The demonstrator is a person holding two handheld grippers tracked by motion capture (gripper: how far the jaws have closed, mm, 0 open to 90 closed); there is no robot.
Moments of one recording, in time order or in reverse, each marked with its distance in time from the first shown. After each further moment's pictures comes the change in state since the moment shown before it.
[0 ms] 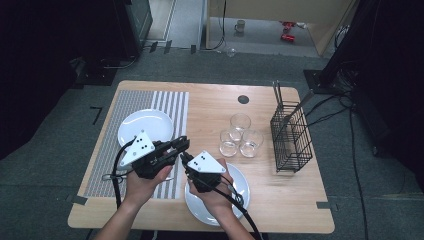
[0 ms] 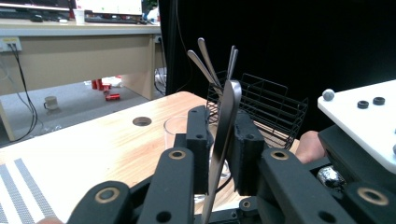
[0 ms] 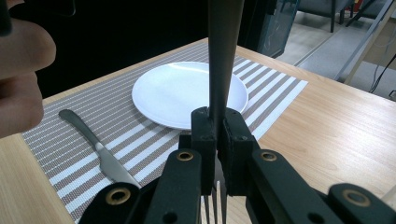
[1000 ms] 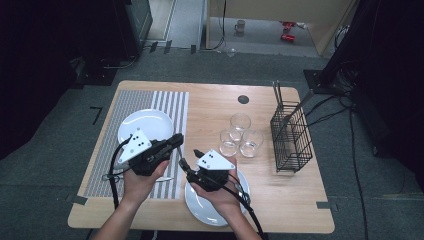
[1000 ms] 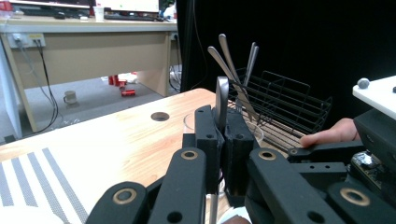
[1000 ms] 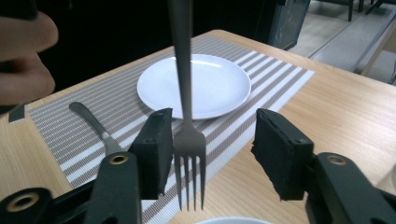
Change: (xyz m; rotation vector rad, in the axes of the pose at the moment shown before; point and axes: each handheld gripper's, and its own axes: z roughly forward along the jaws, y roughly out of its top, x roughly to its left) left arm 0.011 -0.003 -0.002 0.006 0.067 -0.016; right arm -0.018 -0.004 -0.009 0.026 0.055 0.027
